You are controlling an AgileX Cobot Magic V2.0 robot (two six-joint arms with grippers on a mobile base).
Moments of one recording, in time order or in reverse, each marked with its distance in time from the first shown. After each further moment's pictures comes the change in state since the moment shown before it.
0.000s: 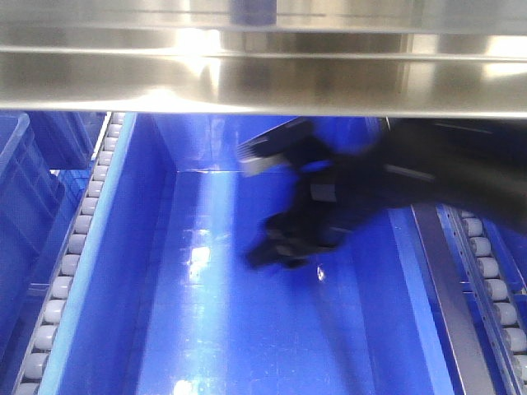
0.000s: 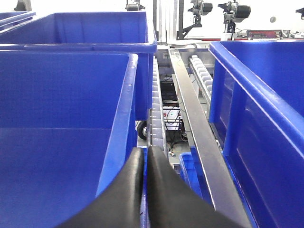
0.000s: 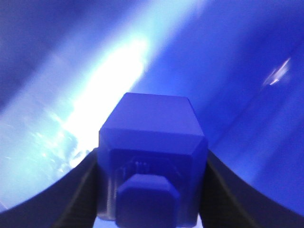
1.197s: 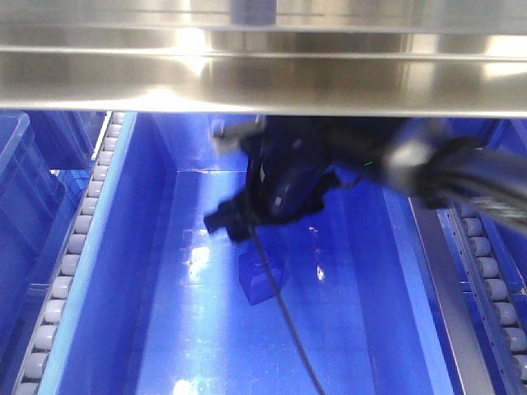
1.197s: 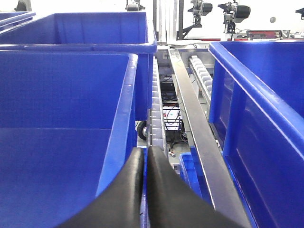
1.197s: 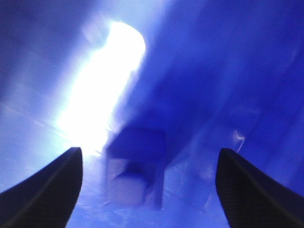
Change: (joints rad) left arm 0.000 0.000 0.000 0.000 0.000 0.000; right arm 0.009 0.210 -0.263 -0.095 0.076 0.210
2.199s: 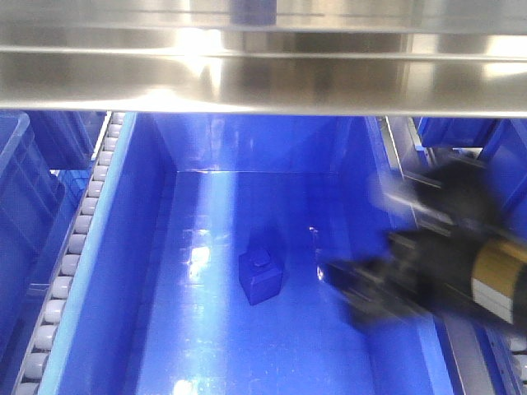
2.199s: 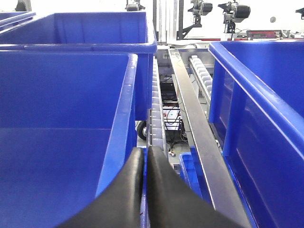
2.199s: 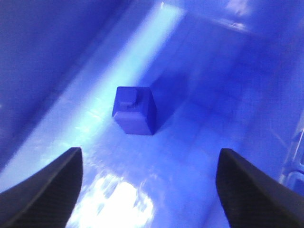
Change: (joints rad) left arm 0.000 0.000 0.000 0.000 0.000 0.000; right arm 0.002 -0.960 0.912 -0.075 -0.510 0.077
